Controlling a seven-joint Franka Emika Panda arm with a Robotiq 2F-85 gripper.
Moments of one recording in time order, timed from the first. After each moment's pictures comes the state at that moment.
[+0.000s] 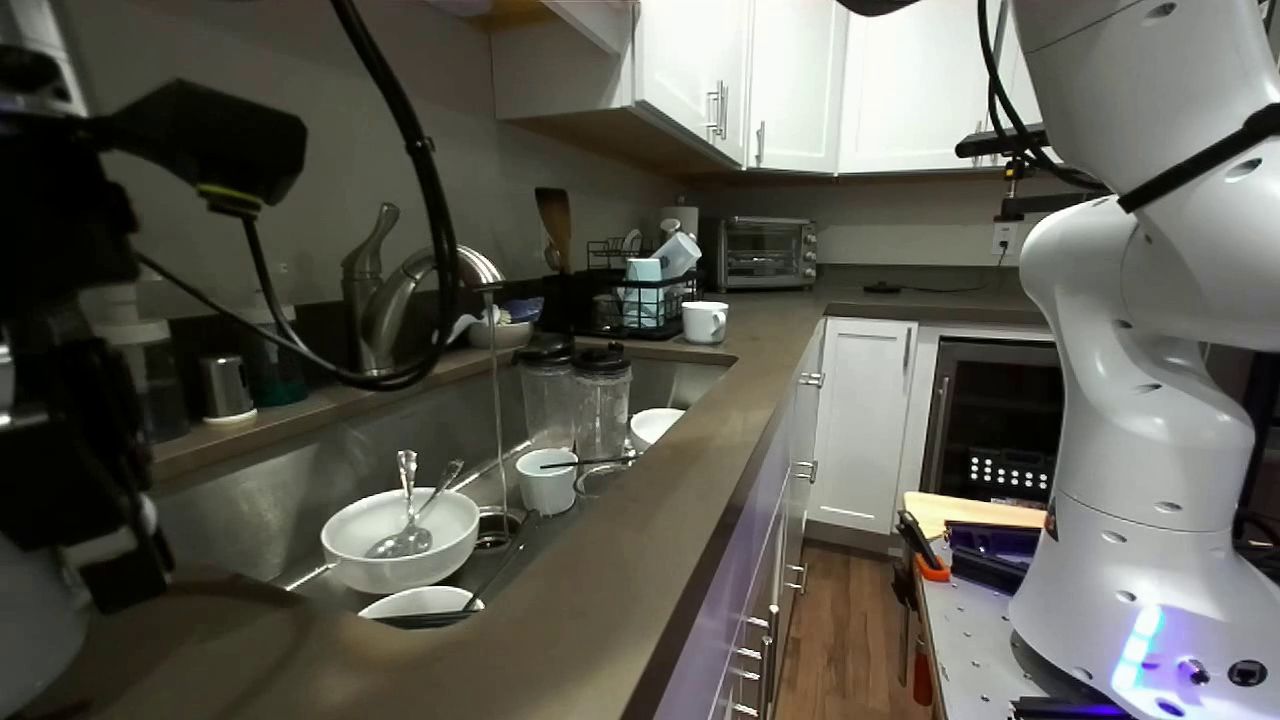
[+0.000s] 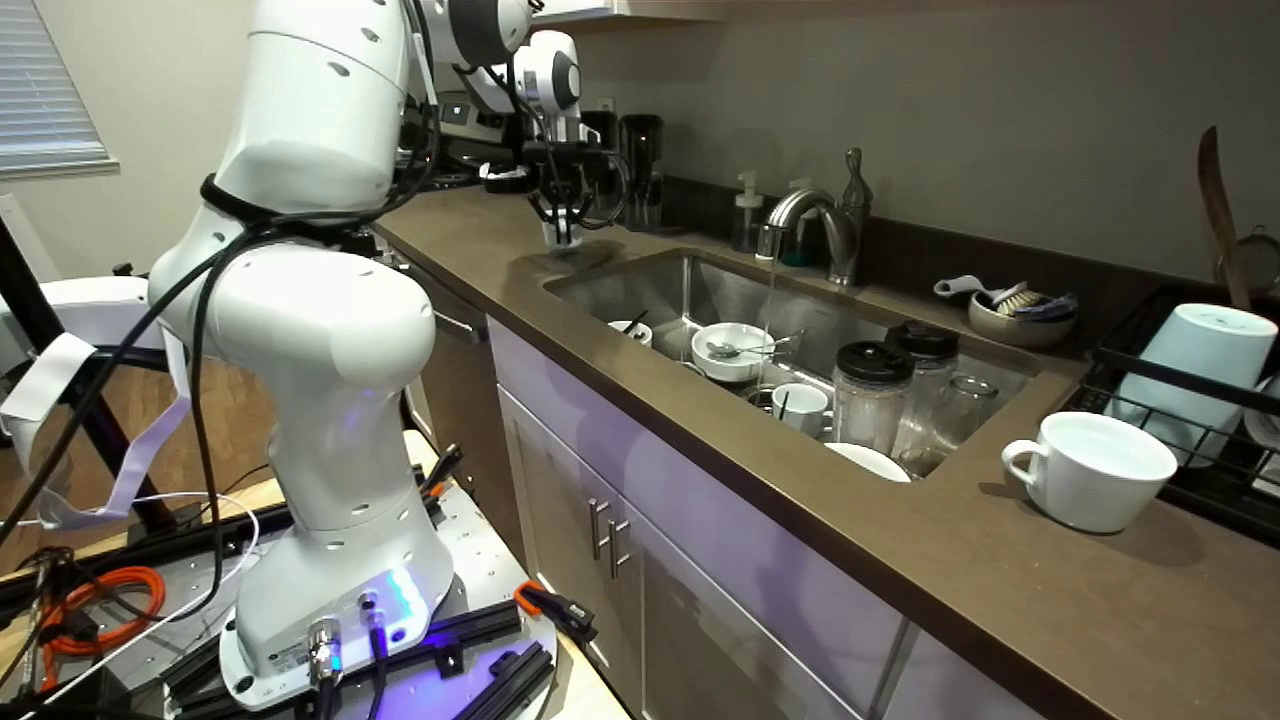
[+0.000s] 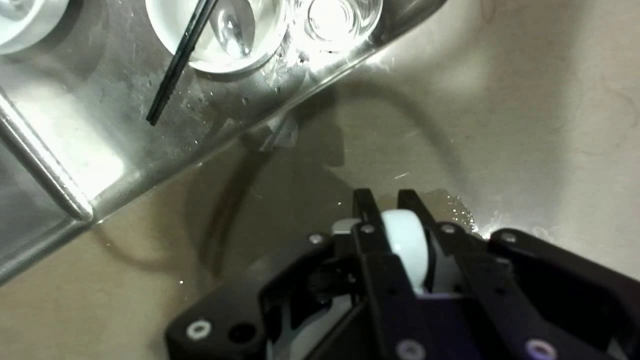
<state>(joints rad) 0.47 0.49 0.29 -1.50 -0.17 1.86 -0.21</state>
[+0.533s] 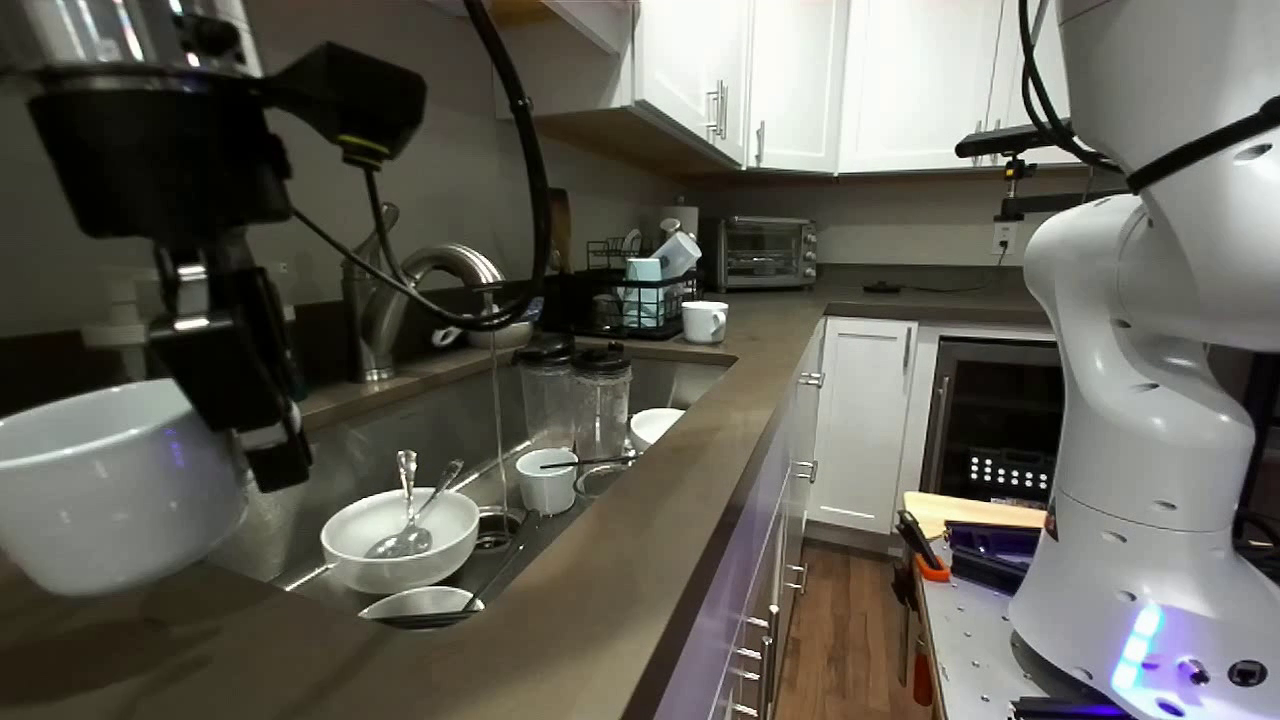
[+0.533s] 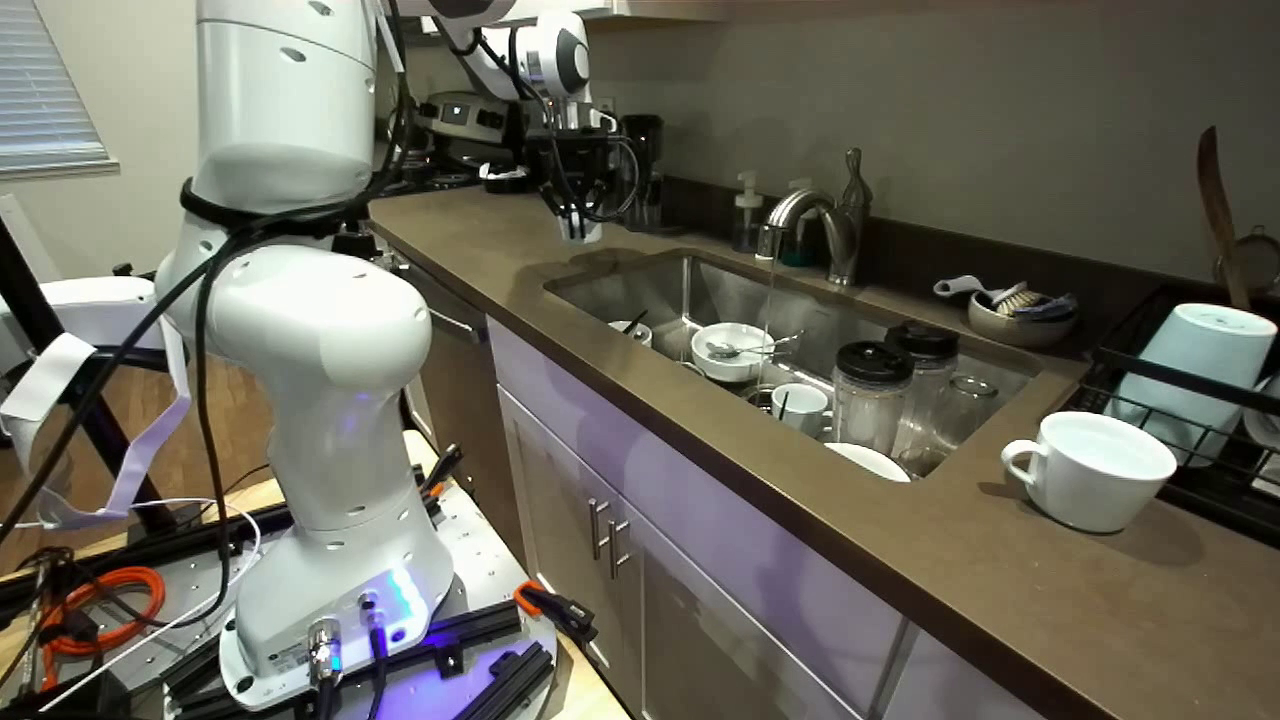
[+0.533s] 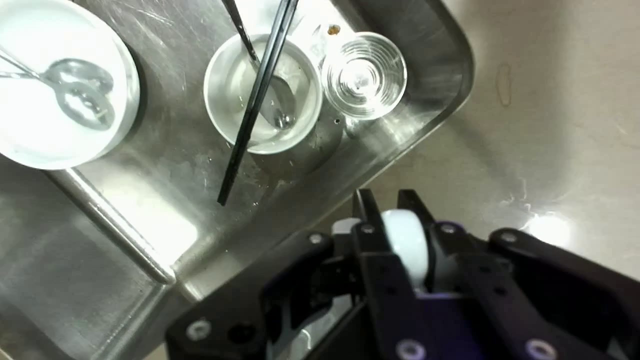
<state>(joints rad) 0.41 0.32 0.27 -1.70 -0.16 1.89 -0.12</state>
